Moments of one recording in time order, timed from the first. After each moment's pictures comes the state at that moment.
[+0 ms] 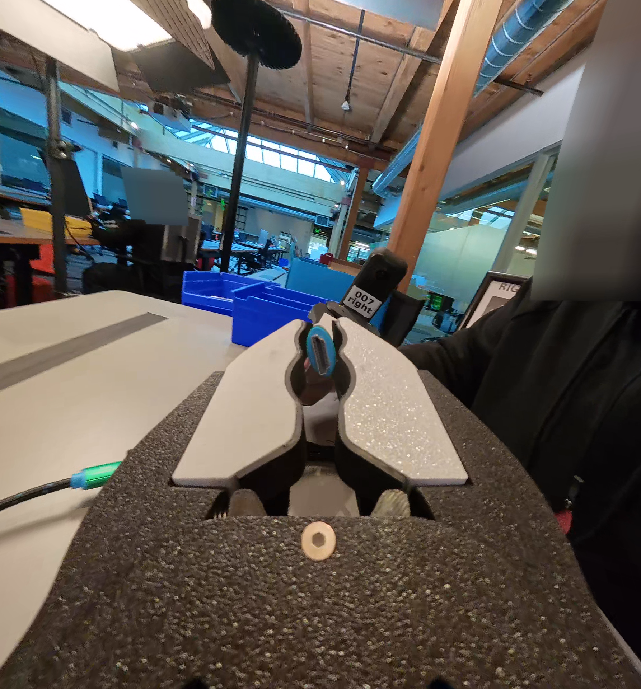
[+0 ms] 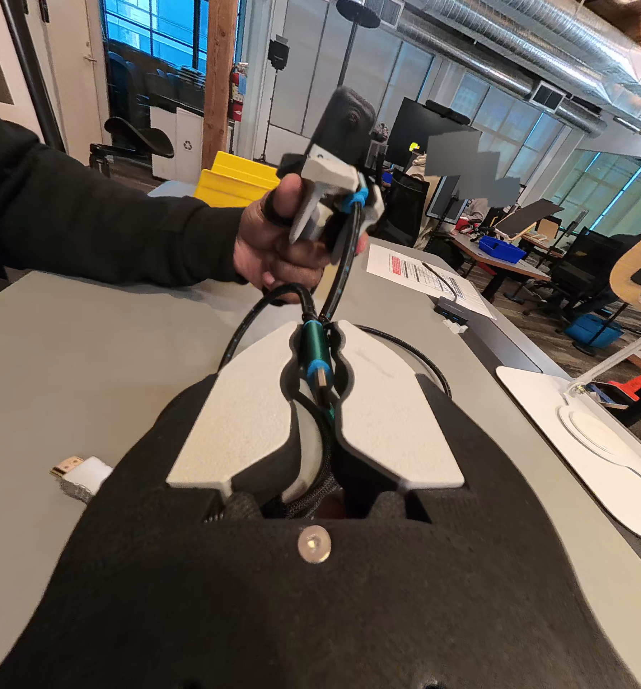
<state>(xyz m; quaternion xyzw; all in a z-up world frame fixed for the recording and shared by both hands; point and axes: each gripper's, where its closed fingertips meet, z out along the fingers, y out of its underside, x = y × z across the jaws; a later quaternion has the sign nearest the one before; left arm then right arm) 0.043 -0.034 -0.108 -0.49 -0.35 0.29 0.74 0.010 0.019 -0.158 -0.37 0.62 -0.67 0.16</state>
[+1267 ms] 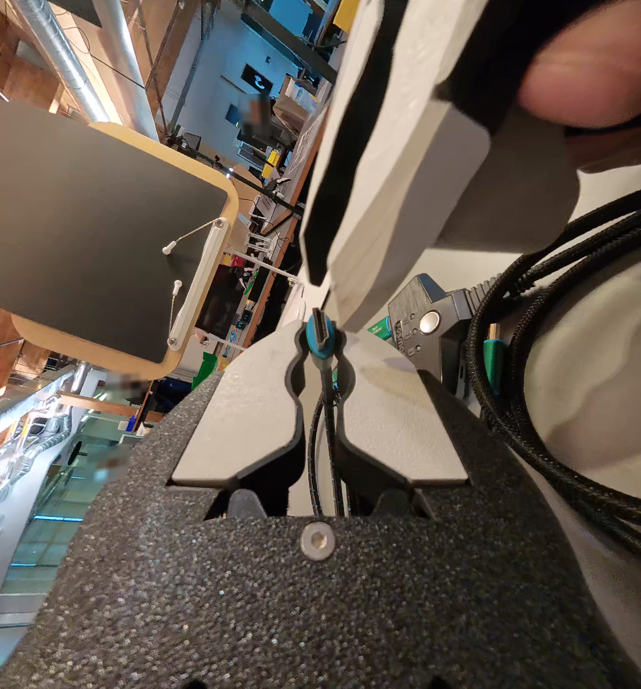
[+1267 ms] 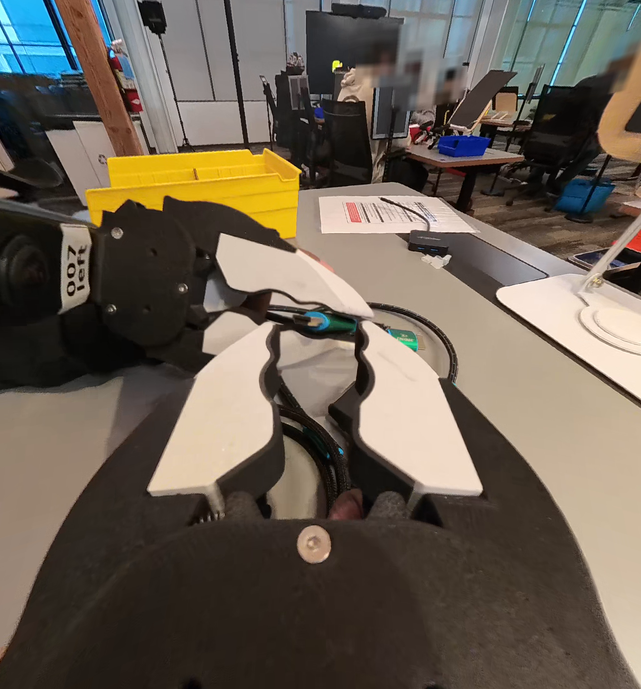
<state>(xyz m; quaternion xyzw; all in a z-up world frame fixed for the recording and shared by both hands) -0.011 -0.075 -0.190 -0.68 -0.35 0.65 0.04 0.012 -0.047 -0.173 -0.22 0.73 -0.63 0.18</state>
